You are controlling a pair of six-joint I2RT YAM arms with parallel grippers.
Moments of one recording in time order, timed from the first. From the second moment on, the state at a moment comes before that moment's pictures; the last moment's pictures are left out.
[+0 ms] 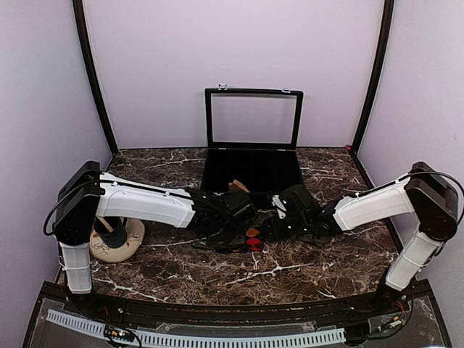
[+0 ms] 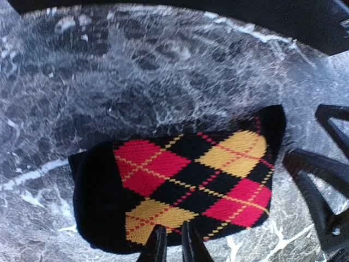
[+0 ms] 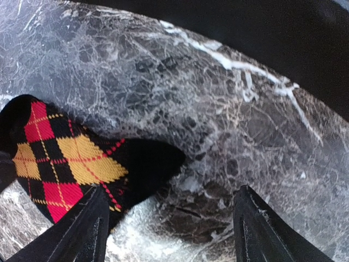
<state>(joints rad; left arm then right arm) -1.12 1.97 1.39 -0.58 -0.26 -1.10 0.86 1.64 0.76 0.04 0.12 0.39</state>
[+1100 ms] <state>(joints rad) -1.11 2.03 1.42 -0.67 -0.31 -1.00 0.89 1.71 0.71 0.14 0.19 0.33</state>
